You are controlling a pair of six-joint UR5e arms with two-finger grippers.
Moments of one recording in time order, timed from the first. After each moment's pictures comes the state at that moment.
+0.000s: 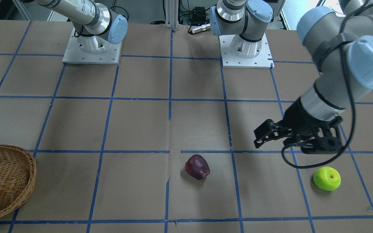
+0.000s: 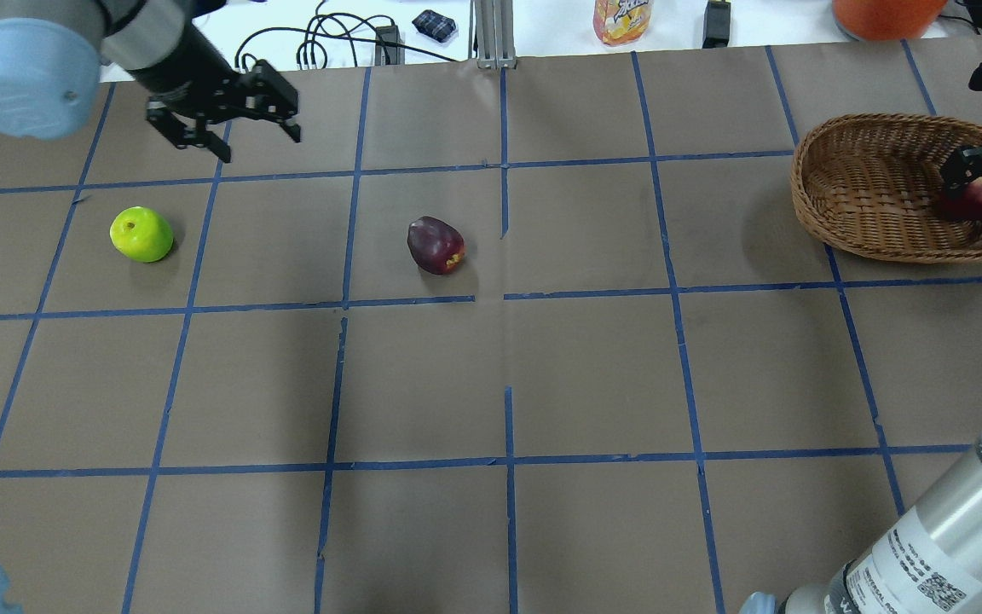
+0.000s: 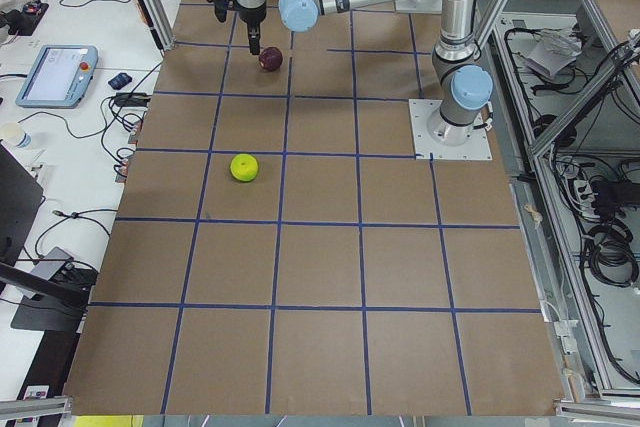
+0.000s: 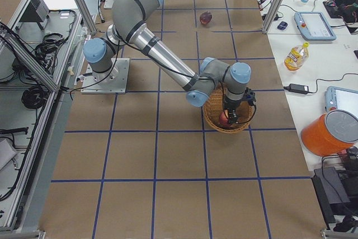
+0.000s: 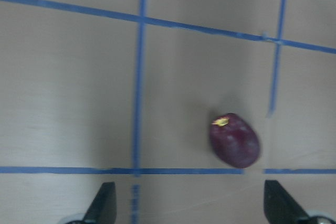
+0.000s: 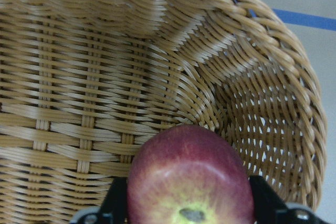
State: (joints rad) left arm -1.35 -1.85 -1.47 -1.35 1.37 0.15; right arm 1.00 -0.93 1.40 -2.16 -1.68 -0.70
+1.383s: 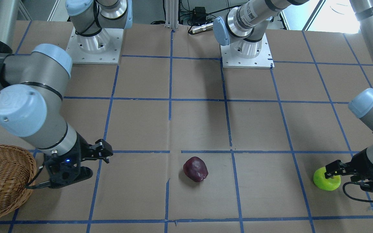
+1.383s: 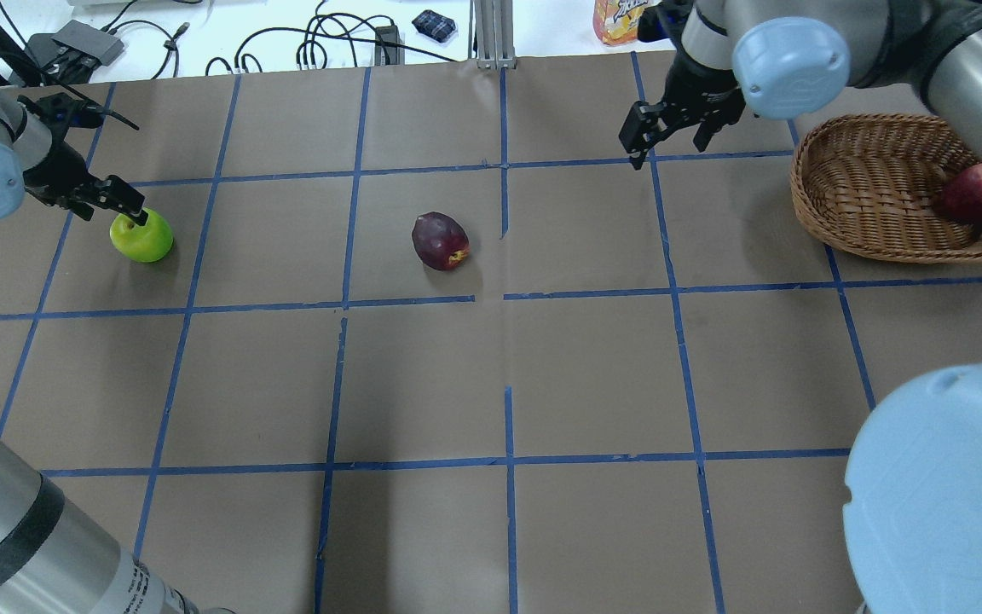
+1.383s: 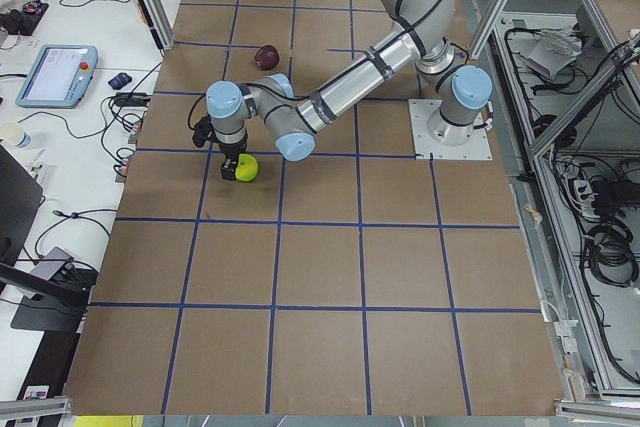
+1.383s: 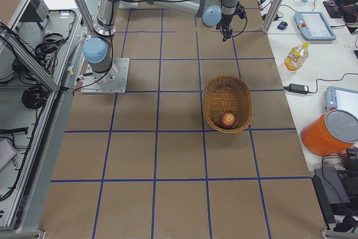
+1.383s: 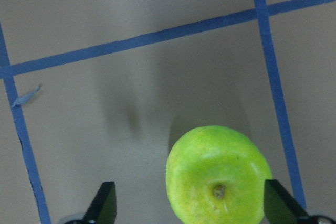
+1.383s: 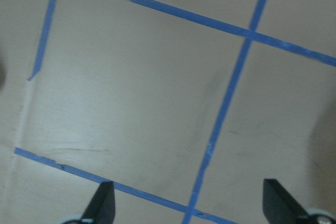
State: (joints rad) left arm -1.07 -2.17 -1.49 -1.03 1.51 0.65; right arm 1.62 -1.11 1.41 -1.90 -1.48 -0.28
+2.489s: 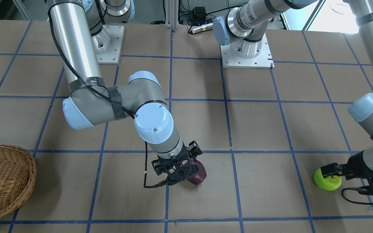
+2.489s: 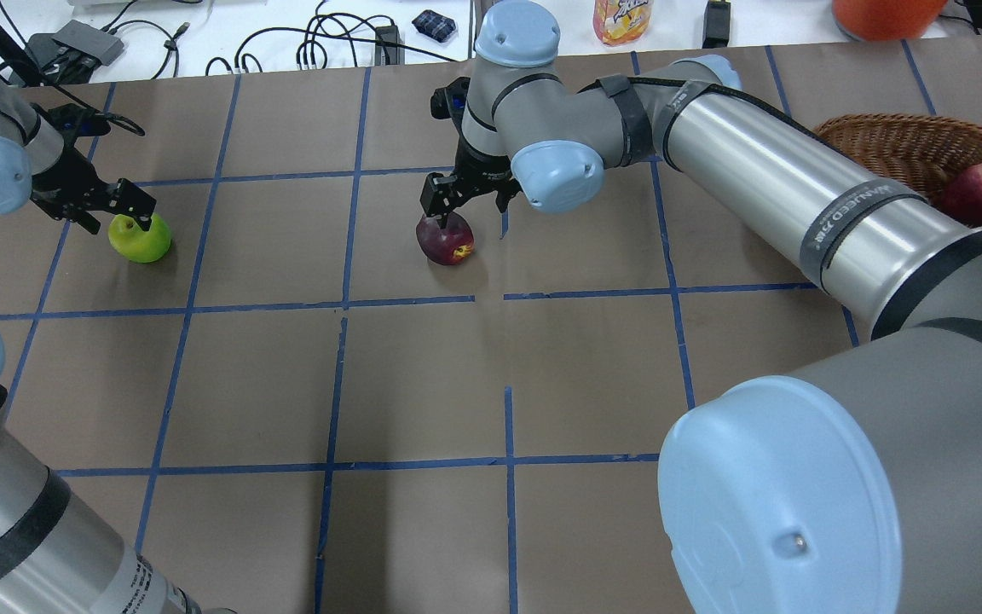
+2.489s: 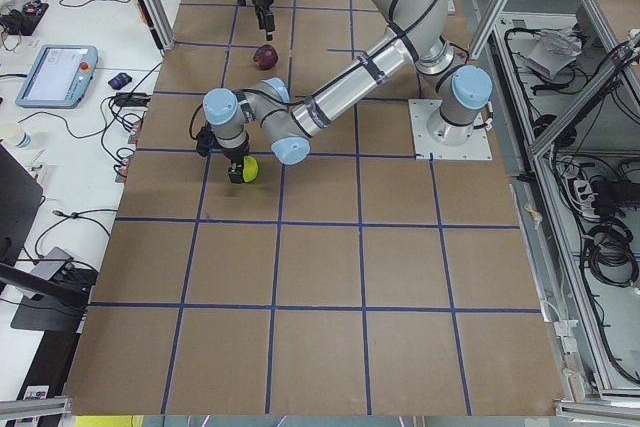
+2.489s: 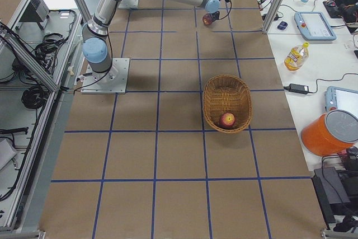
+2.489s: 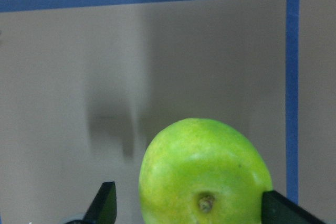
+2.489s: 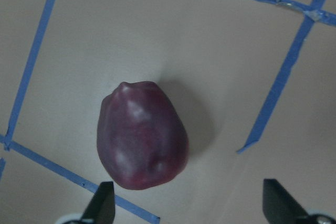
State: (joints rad) left arm -1.08 -2.20 -1.44 -1.12 1.54 0.55; right arm 1.90 -0.91 1.34 -2.10 -1.33 -0.04
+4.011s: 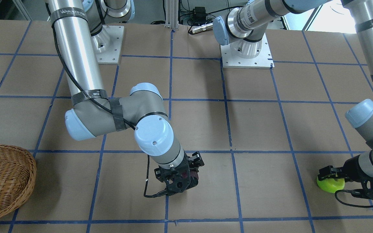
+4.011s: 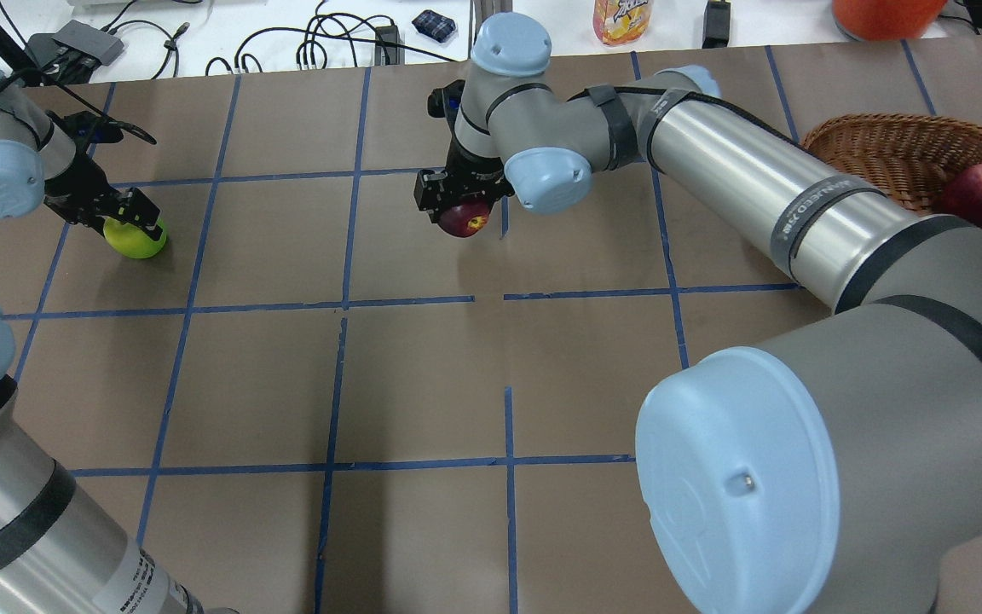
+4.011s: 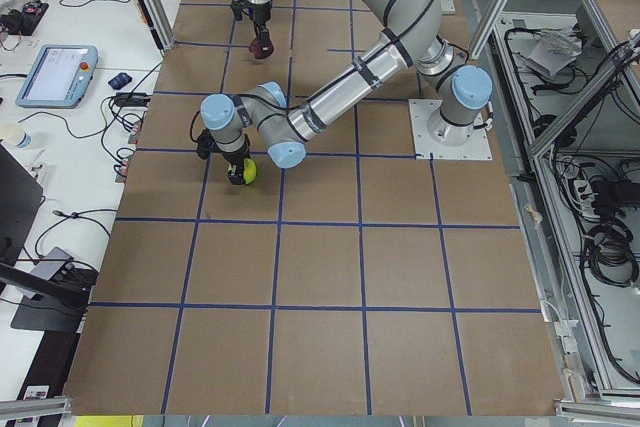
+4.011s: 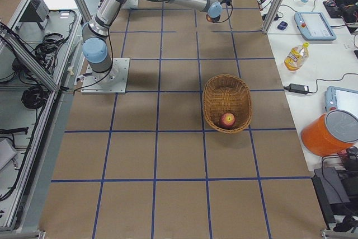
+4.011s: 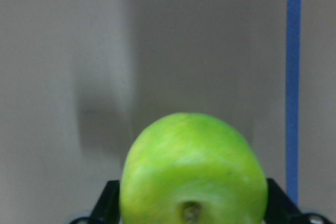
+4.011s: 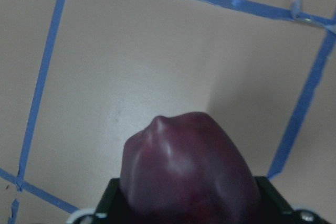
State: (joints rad) left arm -1.09 -2.22 -1.44 -1.10 1.55 0.61; right arm 1.87 -0.87 1.28 -2.07 -1.31 0.02
